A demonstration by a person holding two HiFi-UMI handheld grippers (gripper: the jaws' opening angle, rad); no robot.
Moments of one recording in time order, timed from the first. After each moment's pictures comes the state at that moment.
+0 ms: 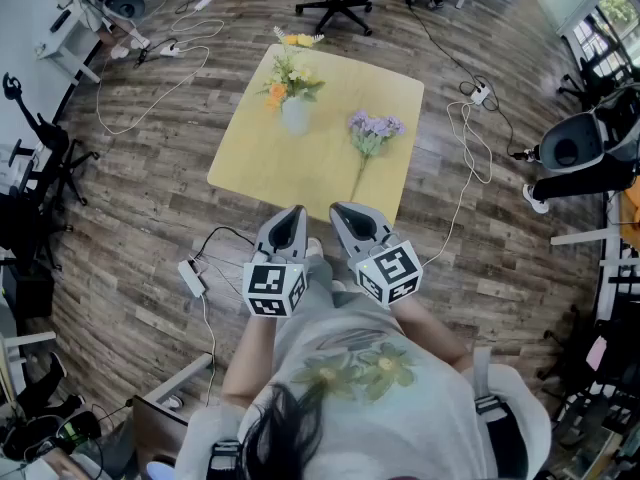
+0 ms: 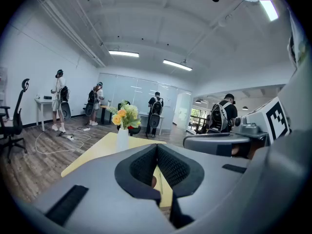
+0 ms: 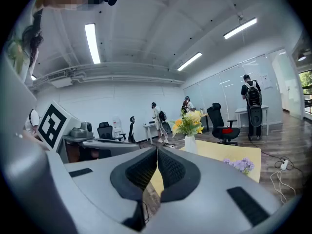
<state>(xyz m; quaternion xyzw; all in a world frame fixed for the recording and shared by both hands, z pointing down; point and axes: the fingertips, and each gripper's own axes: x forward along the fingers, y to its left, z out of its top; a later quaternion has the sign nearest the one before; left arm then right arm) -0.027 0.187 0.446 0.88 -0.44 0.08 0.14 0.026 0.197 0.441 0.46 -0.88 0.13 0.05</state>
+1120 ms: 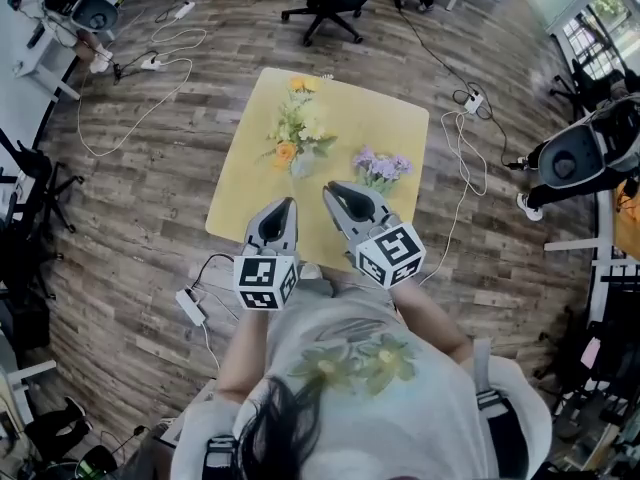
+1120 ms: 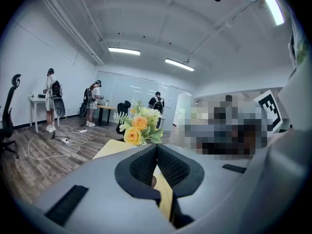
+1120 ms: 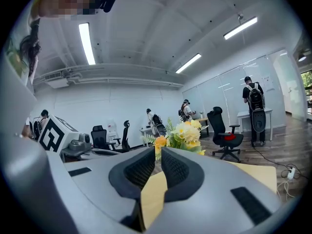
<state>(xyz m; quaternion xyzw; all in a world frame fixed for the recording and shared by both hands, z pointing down) -0.063 -0.029 0.454 0.89 -0.43 0.08 0.14 0.000 -0.029 0.426 0.47 -0.88 0.11 0.03</state>
